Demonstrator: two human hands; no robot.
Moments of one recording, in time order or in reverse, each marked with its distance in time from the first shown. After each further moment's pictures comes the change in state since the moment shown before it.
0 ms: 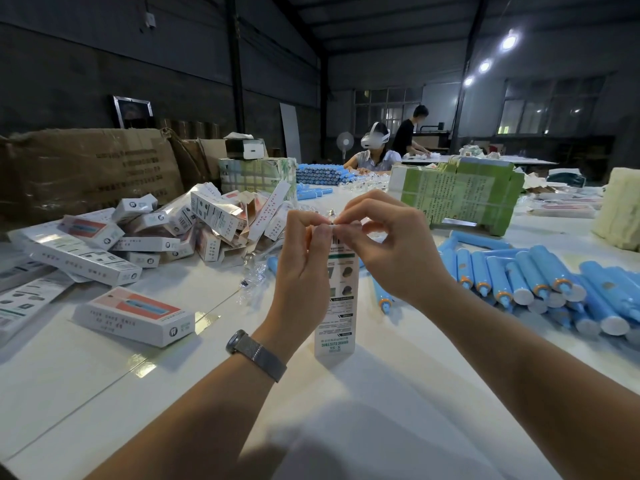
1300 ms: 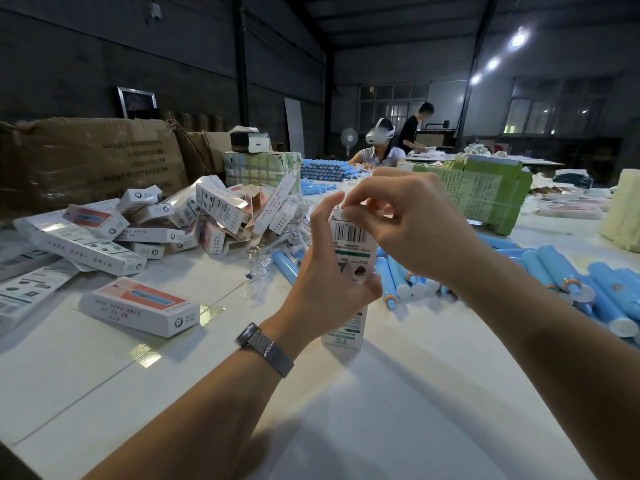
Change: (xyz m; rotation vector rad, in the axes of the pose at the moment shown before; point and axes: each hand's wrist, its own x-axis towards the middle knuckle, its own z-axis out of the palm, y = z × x) left_hand -0.006 -0.009 -0.001 0.161 -0.262 0.005; right_hand 0.019 -0.030 -0.021 -0.386 -0.167 -0.063
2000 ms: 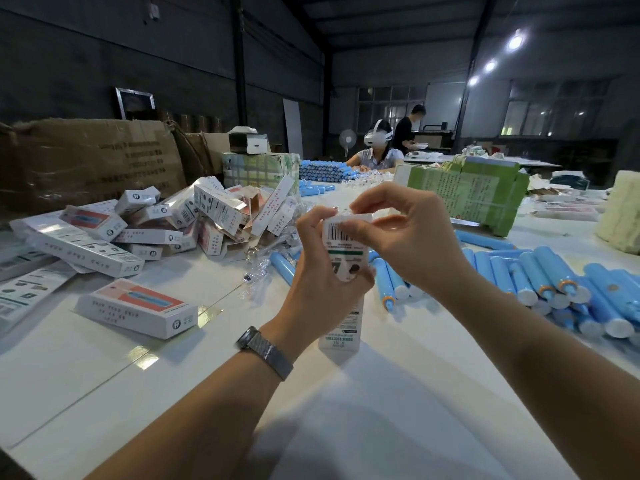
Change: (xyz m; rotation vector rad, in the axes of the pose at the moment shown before) left_hand 0.000 -0.009 0.005 -0.009 0.121 0.045; right_hand -0.012 0.016 0.020 0.389 0.122 0.224
